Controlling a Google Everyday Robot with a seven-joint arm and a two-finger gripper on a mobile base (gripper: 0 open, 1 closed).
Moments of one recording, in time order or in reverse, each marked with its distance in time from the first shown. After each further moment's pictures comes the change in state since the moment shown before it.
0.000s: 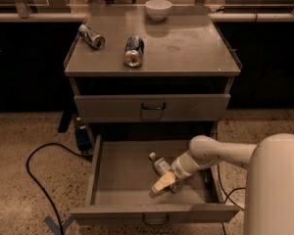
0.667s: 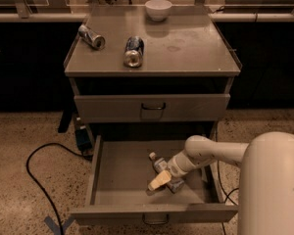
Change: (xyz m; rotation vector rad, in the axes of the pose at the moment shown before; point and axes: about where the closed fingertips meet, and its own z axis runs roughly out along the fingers) arm -0.012 -0.002 0.014 0.009 -0.019 -0.009
